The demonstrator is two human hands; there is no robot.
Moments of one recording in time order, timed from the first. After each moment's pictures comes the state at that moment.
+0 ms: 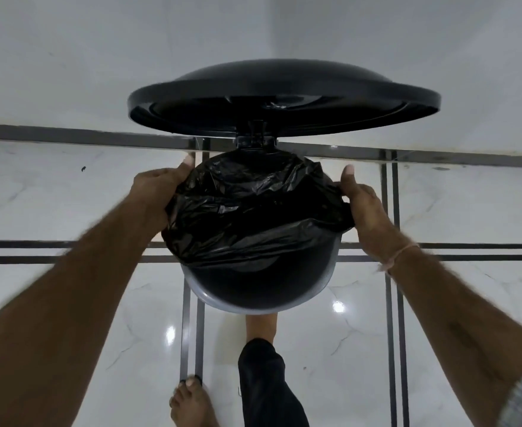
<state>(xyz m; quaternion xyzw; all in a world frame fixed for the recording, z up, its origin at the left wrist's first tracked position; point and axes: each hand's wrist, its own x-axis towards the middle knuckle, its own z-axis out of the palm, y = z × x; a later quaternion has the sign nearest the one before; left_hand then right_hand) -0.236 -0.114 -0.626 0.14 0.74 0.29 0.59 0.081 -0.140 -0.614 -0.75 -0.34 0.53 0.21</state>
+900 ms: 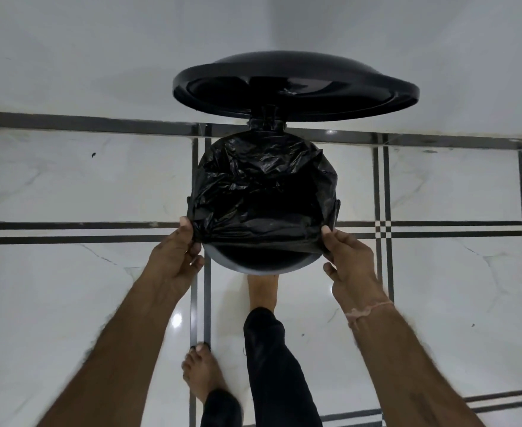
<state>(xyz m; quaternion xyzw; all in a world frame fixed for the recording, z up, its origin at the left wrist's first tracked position) -0.230 -0.252 -0.611 -0.05 0.65 0.34 0.67 0.036 -0.265 -0.580 -0.79 -0.01 0.52 0.33</state>
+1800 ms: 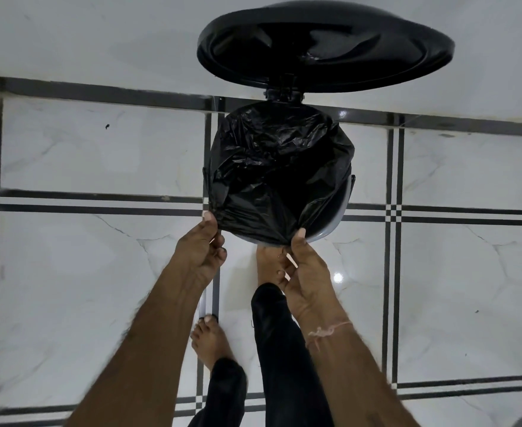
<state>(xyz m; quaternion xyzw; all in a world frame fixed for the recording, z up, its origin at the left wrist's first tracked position) -0.216 -0.290 -0.612 -0.10 0.64 0.35 0.68 -0.051 -0.326 -0.576 -0.67 0.10 0.62 0.38</state>
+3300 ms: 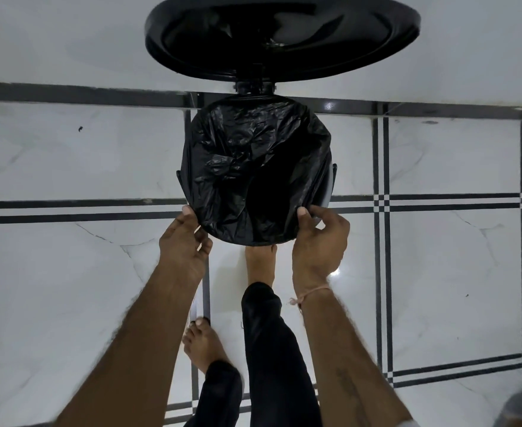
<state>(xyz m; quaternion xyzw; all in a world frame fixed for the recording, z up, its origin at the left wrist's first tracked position) -0.198 -0.278 -0.615 -0.13 0.67 0.39 0.61 -0.025 -0.295 -0.605 -0.90 -0.20 0.26 0.30</state>
